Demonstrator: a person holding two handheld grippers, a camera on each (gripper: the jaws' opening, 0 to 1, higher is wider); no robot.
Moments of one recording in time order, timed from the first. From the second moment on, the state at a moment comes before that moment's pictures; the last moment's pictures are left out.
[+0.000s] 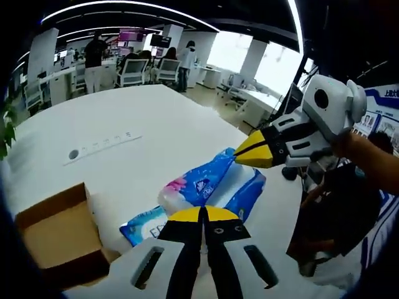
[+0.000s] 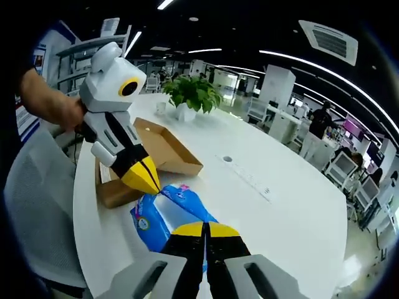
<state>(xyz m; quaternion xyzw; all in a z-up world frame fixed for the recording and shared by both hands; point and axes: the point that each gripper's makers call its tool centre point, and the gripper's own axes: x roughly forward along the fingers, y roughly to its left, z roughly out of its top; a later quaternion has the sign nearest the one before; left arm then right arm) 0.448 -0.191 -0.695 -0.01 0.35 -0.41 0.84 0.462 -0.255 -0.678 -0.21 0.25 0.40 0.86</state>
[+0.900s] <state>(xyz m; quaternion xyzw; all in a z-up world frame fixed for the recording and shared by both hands) 0.444 -0.242 -0.726 0.00 0.37 -0.44 0.82 0.454 -0.292 -0.705 -0.20 0.27 0.41 0.85</state>
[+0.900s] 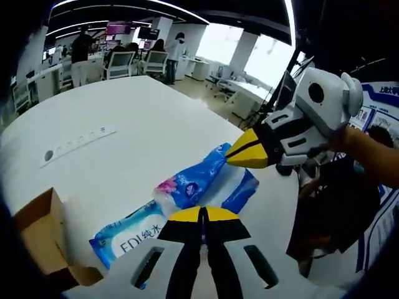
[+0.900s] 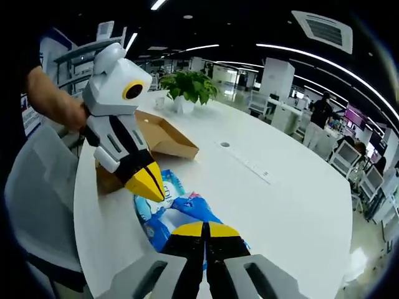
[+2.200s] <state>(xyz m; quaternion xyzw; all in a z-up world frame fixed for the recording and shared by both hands) 0.449 -0.205 -0.733 0.00 0.37 -0.41 0.84 0.446 -0.335 -0.712 -0.18 0.29 0.41 0.85</state>
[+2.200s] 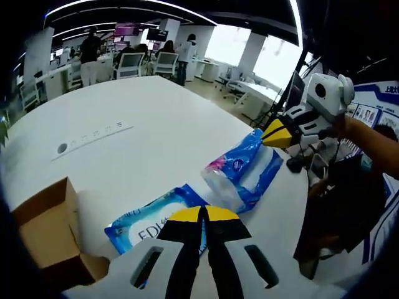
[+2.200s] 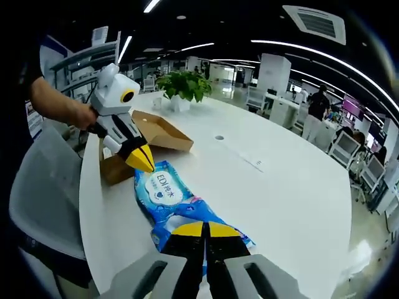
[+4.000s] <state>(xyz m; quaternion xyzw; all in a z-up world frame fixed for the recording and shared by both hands) 0.453 -0.080 -0.710 -0.02 0.33 -0.32 0.89 0.483 -0.363 -0.779 -0.21 0.34 0.36 0.84</state>
